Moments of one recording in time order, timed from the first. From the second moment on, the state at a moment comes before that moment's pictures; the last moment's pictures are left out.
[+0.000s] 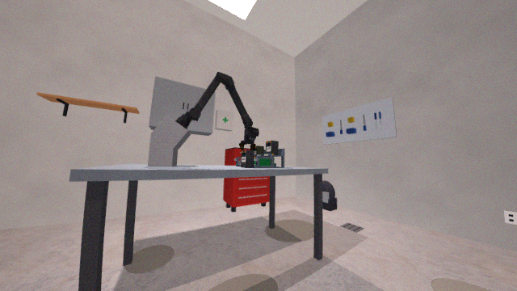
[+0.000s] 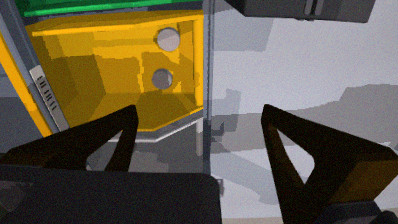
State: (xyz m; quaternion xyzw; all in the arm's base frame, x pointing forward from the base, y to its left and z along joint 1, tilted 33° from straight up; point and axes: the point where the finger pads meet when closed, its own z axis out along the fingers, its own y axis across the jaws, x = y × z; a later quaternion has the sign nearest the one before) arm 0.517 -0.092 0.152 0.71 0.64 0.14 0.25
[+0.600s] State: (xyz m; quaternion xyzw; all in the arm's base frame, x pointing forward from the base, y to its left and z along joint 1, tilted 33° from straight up) arm 0.519 -0.092 0.150 0.71 0.64 0.14 0.25
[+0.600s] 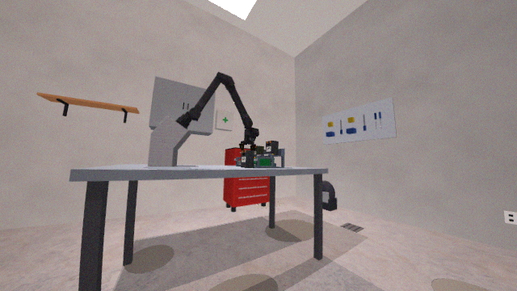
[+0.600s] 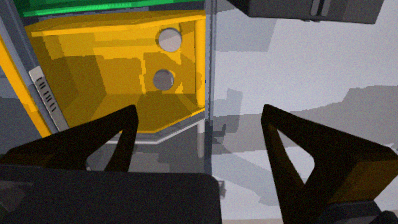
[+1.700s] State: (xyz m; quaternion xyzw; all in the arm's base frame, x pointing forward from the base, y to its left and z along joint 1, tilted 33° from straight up) arm 0.548 -0.101 0.104 0.71 0.64 0.14 0.25
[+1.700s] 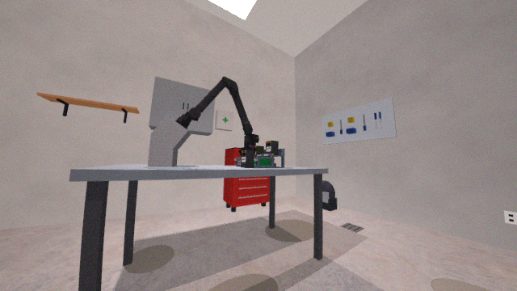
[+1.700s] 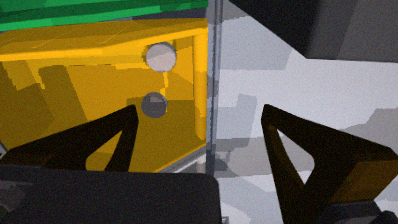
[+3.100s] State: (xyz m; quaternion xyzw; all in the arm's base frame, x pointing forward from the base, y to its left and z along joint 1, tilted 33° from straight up) arm 0.553 -0.102 0.094 0.71 0.64 0.14 0.25
